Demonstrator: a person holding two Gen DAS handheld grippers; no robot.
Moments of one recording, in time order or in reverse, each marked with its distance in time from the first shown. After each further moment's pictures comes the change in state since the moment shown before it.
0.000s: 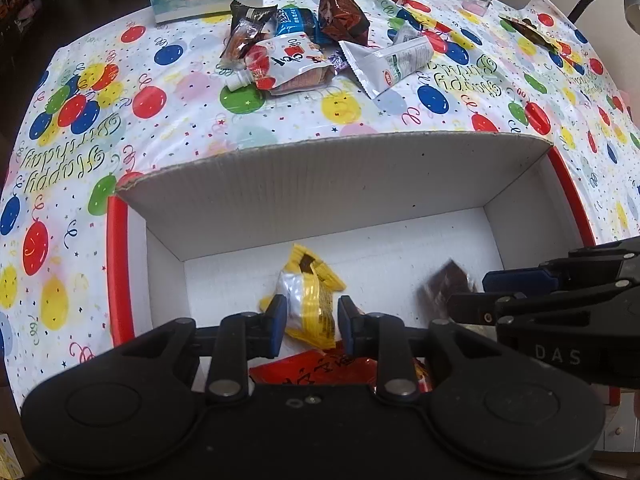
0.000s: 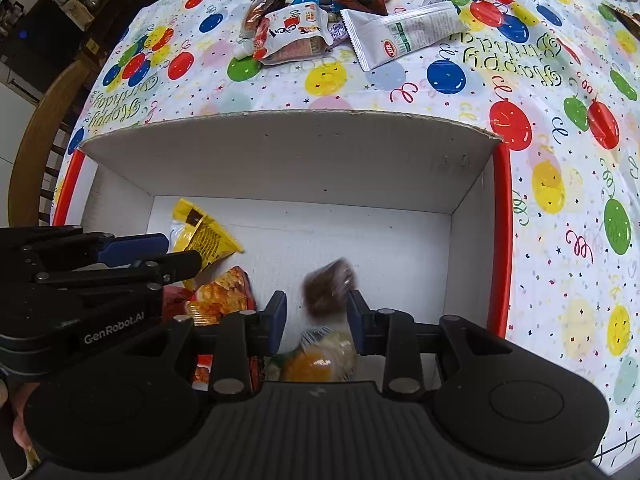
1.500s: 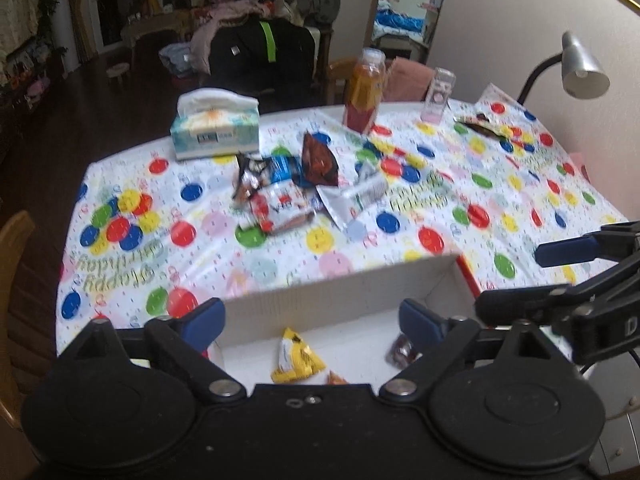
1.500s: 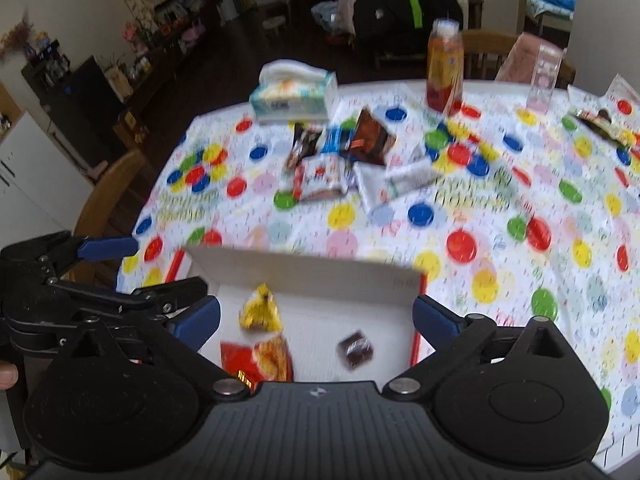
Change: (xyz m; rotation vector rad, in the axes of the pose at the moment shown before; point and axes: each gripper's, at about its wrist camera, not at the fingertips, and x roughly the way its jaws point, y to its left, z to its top) left arm -0.133 -0.008 0.009 0.048 -0.324 -0.006; right arm -0.155 0.004 -0.003 -0.057 -0.325 0.034
